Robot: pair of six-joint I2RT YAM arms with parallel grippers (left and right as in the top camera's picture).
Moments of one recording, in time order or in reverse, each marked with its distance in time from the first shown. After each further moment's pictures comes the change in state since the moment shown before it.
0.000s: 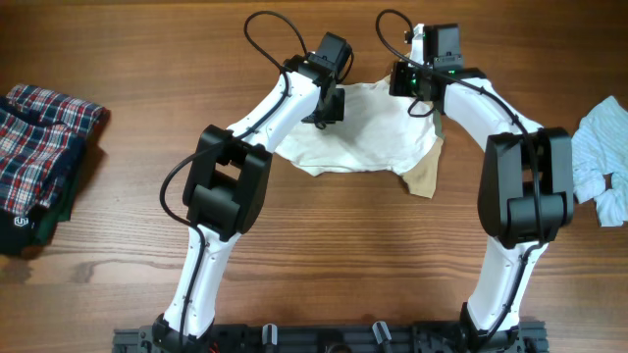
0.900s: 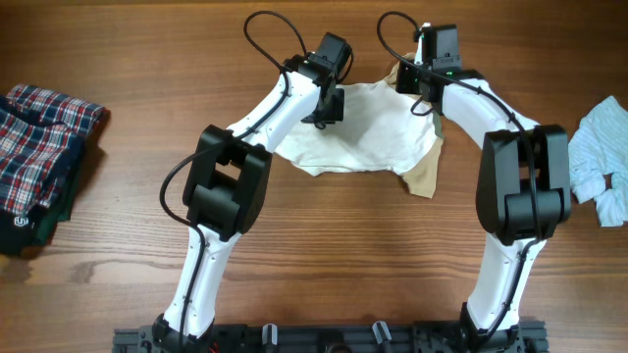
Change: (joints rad) left arm 0.000 0.000 0.002 -0.007 -0.008 0.000; right arm 0.000 0.023 0.000 0.057 0.179 0.004
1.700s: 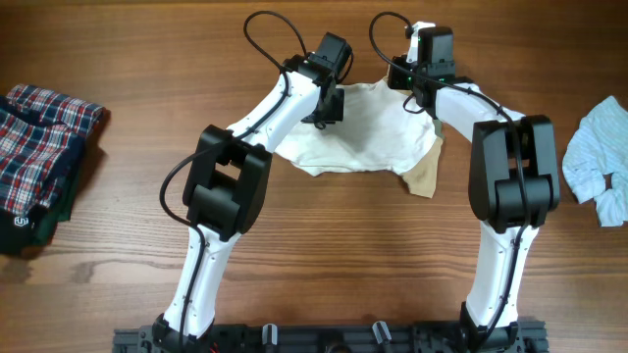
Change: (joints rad) left arm 0.000 0.000 0.000 -0.002 0.000 0.000; right arm 0.000 0.093 0.000 0.230 -0.100 -0.005
